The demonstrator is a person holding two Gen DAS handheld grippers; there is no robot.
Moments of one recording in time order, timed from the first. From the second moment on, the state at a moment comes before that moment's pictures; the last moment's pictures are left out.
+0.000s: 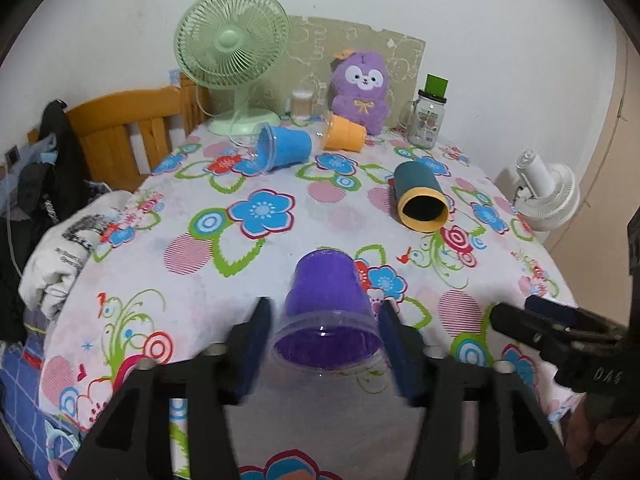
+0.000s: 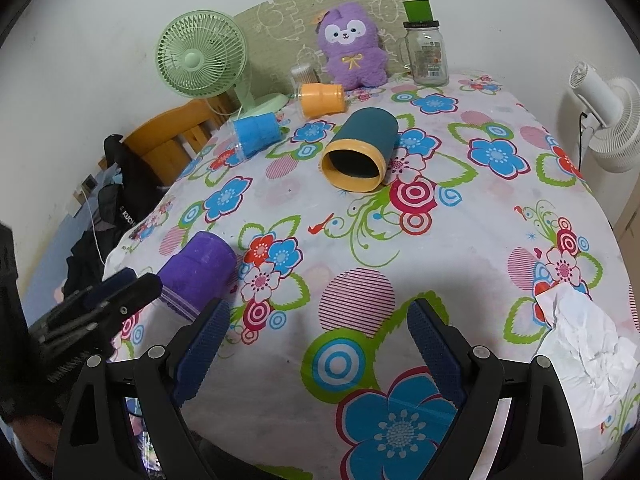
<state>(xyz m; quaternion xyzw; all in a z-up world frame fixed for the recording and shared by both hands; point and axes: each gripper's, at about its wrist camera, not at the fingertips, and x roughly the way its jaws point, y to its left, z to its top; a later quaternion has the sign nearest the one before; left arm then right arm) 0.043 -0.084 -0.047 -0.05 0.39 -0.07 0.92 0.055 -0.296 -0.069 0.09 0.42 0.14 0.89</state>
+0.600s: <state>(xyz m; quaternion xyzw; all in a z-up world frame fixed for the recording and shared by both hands) 0.146 -0.090 -0.078 -0.03 0.55 -0.13 0.83 0.068 -0.290 -0.079 0.07 0.44 0.13 0.89</state>
